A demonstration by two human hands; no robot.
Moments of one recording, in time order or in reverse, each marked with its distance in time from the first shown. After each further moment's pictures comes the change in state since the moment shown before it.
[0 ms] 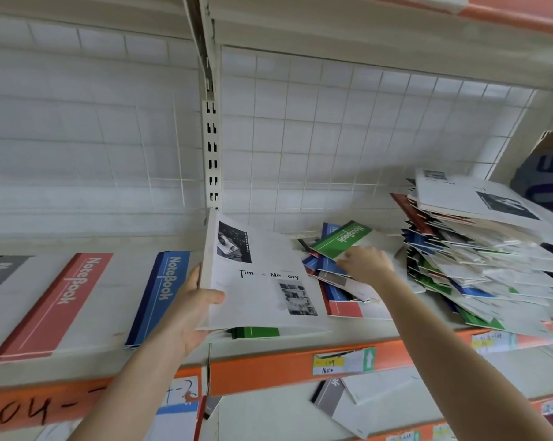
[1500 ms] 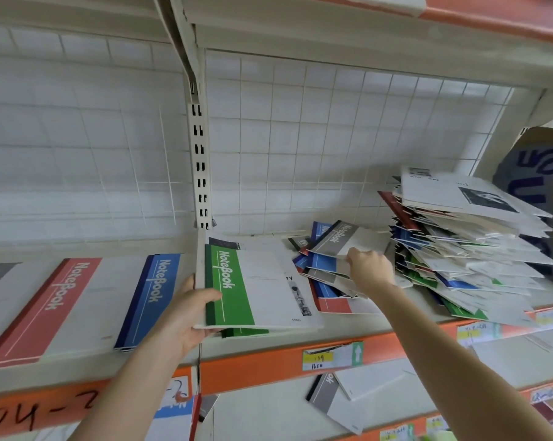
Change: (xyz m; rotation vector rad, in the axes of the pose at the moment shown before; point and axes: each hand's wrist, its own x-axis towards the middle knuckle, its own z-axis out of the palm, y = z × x) left_hand -0.008 0.002 0.015 -0.075 0.011 -0.069; right_hand -0.024 0.018 0.008 -0.103 0.187 -0.015
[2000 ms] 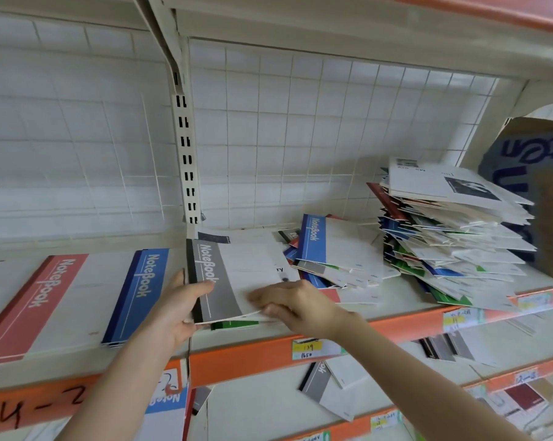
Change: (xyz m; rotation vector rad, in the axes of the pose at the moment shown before) left_hand -0.005 -0.003 0.005 0.039 0.038 0.037; right_hand -0.074 -0.070 -0.009 0.683 0.060 -0.947
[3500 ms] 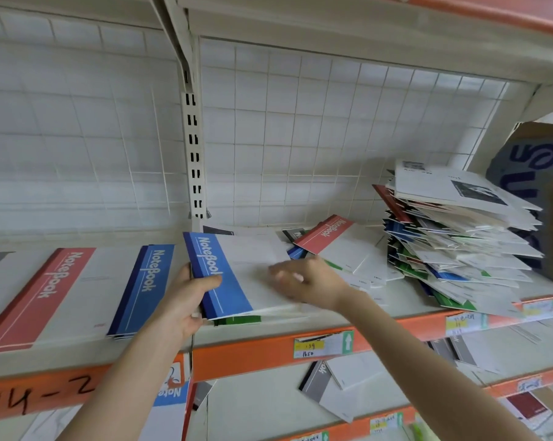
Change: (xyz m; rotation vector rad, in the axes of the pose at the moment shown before) left_hand 0.004 -0.002 0.003 -0.072 0.021 0.024; right_hand 0.014 0.010 -0.024 0.020 0.044 0.295
